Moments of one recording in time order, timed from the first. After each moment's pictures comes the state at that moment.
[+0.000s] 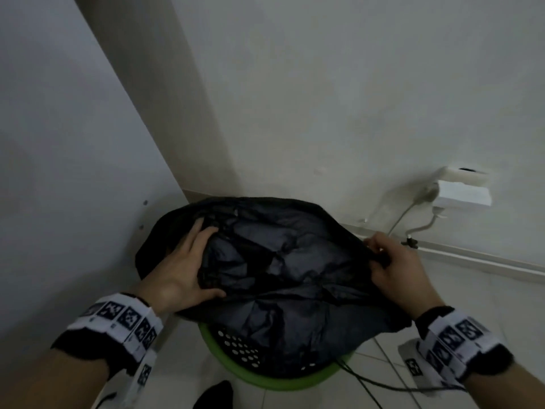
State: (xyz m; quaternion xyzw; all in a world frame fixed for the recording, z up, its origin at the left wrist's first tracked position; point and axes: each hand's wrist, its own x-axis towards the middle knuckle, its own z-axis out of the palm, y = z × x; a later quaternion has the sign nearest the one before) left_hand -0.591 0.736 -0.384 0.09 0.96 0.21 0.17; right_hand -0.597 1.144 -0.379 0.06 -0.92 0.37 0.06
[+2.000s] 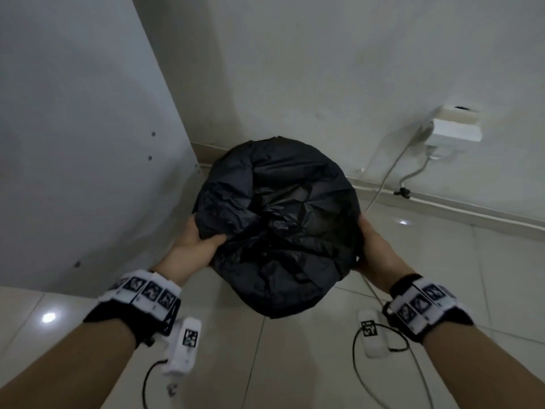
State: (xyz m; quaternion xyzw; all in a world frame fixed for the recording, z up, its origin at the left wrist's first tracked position) left_hand -0.500 0.776 -0.414 -0.25 0.76 0.59 0.15; right_hand -0.508 1.105 -0.398 -0.22 -0.65 0.69 -0.23
